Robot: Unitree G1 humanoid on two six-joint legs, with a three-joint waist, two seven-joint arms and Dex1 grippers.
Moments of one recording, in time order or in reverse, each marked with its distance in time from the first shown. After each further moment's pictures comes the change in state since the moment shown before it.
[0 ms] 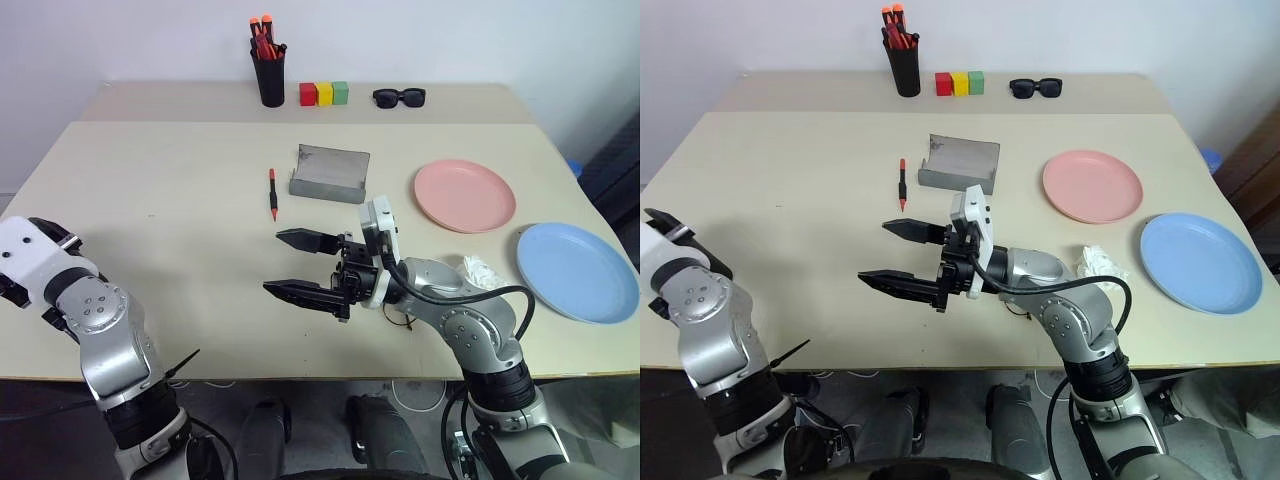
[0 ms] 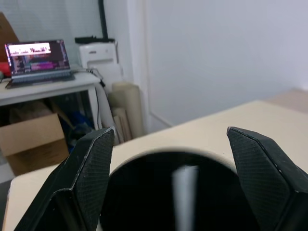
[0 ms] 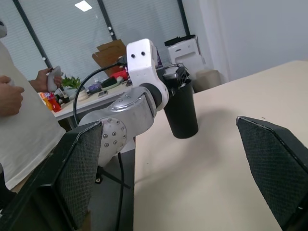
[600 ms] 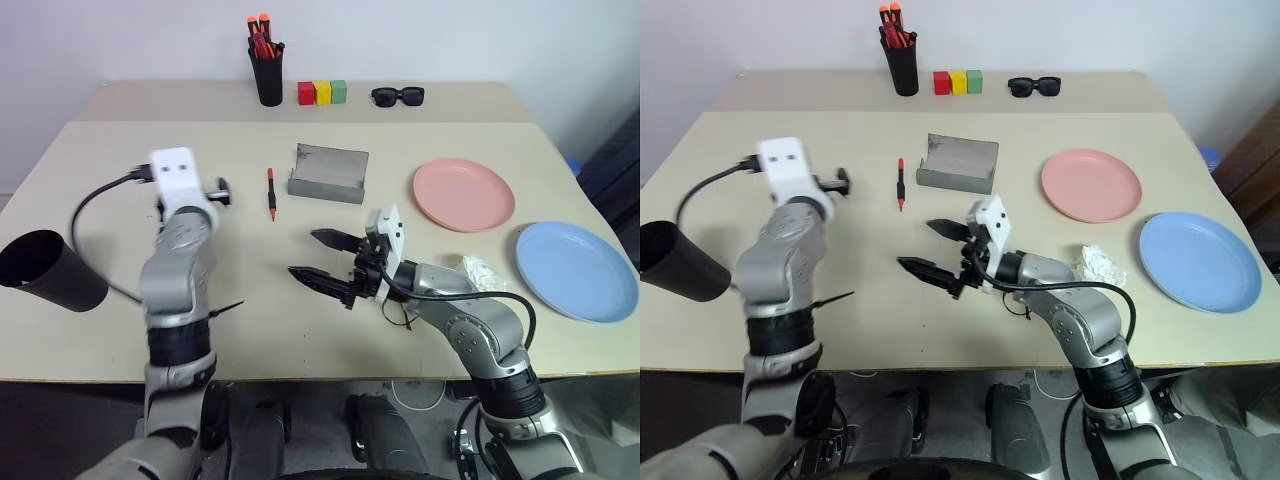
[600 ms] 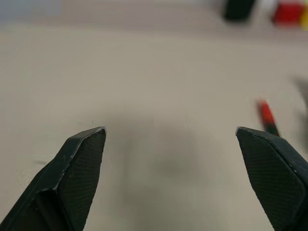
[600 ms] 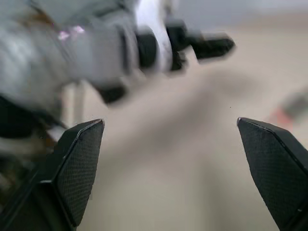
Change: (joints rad) left arm -0.427 0.022 -0.336 0.382 -0.190 0.559 -0.356; right arm 0.097 -0.081 -0.025 0.090 -0.198 -0.081 -0.141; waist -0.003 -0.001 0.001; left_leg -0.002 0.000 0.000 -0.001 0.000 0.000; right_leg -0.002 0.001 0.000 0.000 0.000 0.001
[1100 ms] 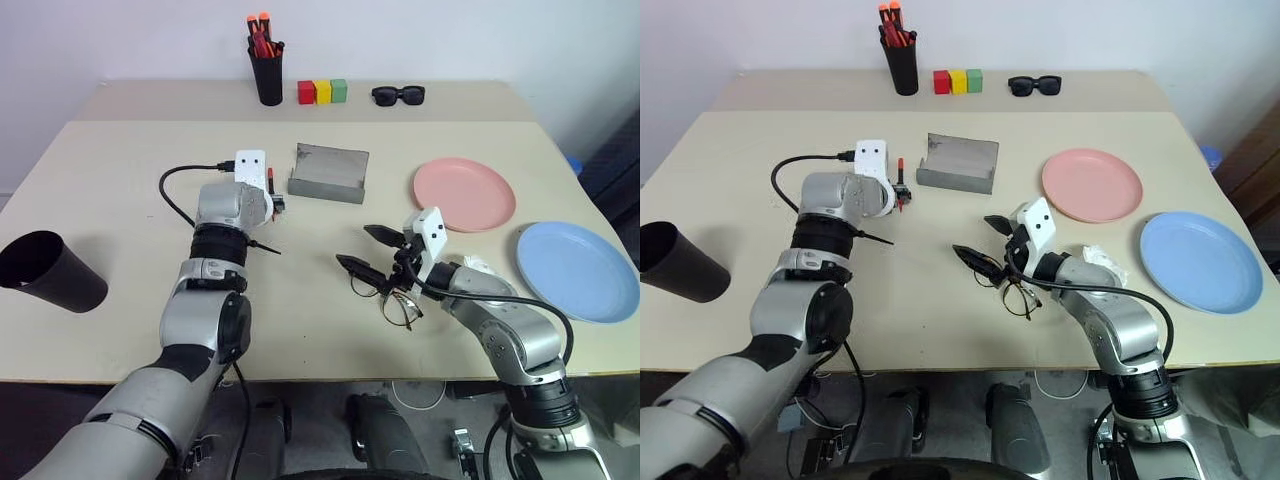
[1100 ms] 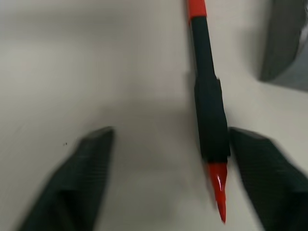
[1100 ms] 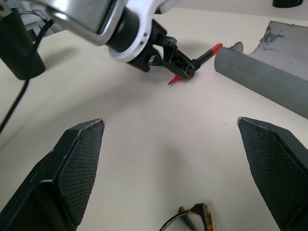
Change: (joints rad) left arm -0.422 -0.007 0.040 0.841 -0.011 -0.053 0.020; right arm 0.077 -0.089 -0.102 -0.042 -0.063 -0.021 -0.039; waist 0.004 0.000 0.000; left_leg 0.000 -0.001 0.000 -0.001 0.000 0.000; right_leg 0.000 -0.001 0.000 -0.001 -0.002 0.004
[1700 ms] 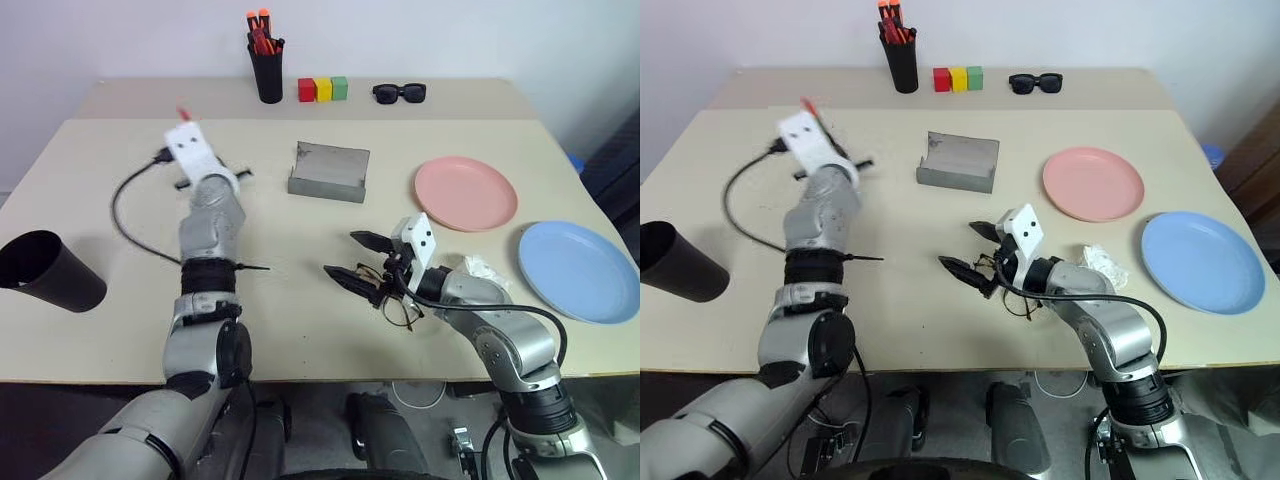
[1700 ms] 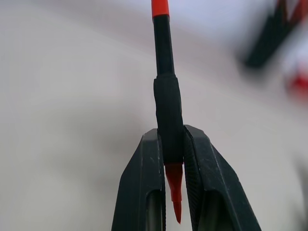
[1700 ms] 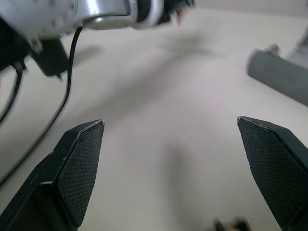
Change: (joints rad) left arm 0.416 -0.039 0.101 -0.652 0.029 -0.695 0.246; right arm -0.038 0.039 0.059 -0.039 0.030 0.012 0.056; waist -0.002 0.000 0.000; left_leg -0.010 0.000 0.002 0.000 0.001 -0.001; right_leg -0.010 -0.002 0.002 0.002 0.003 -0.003
